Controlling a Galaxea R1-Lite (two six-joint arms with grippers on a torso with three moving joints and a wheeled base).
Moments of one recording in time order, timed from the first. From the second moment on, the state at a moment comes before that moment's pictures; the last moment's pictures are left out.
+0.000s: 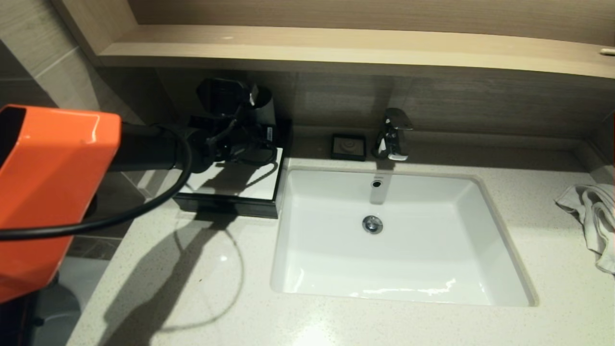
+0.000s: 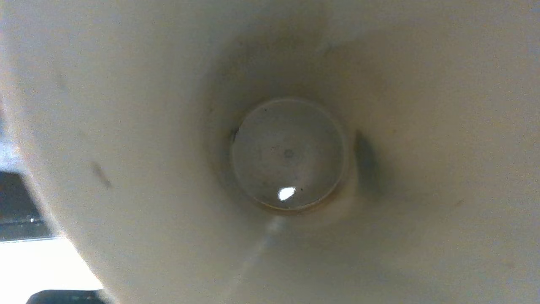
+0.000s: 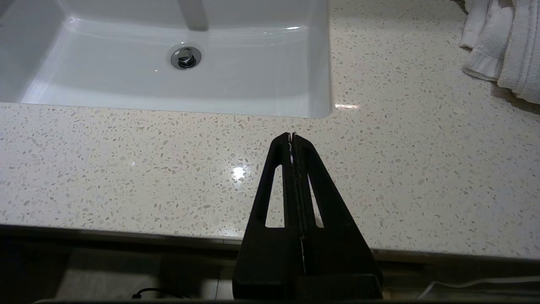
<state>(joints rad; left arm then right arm) -0.39 2.15 -1.80 -0.18 0.14 -0.03 0.00 0.00 0.00 0.00 0.00 0.00</state>
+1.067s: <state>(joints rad) -0.39 2.18 -1.86 -0.19 0.17 0.00 0.00 0.00 0.00 0.00 0.00 0.00</state>
